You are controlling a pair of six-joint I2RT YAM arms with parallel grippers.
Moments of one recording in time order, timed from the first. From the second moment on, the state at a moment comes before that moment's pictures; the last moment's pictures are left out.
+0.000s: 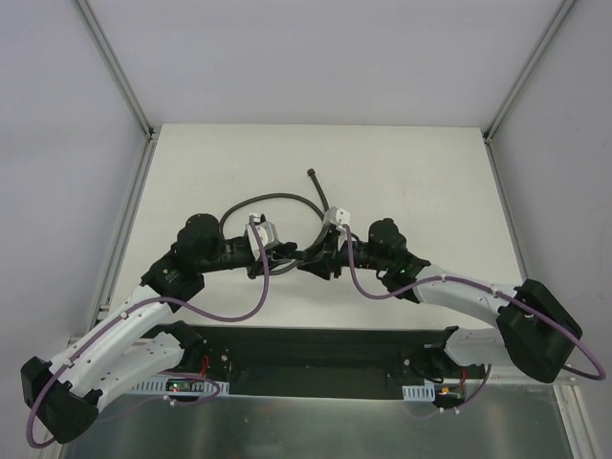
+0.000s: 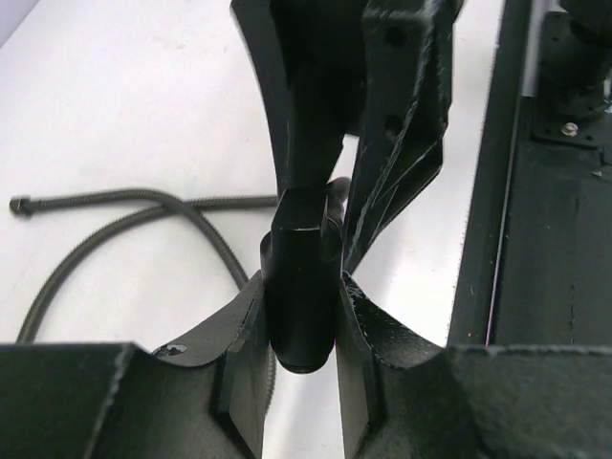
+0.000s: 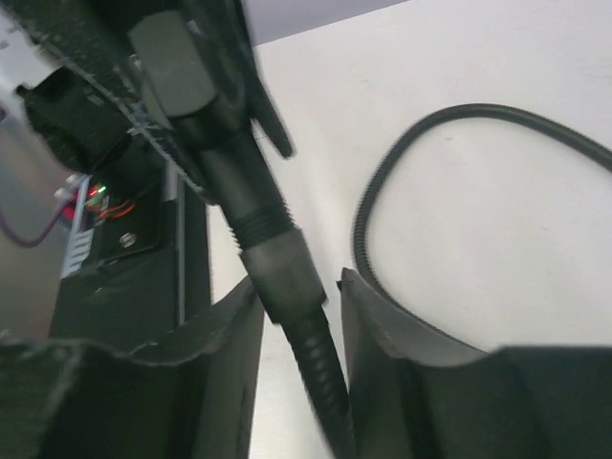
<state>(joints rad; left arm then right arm) -0.64 0.78 0.68 -0.19 0.63 0.26 0.83 1.28 0.58 0.57 -0.63 0.10</state>
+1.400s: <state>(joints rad) -0.53 1.03 0.98 -0.45 0.63 -0.90 1.13 1.13 0.61 0.43 0.22 -0.64</state>
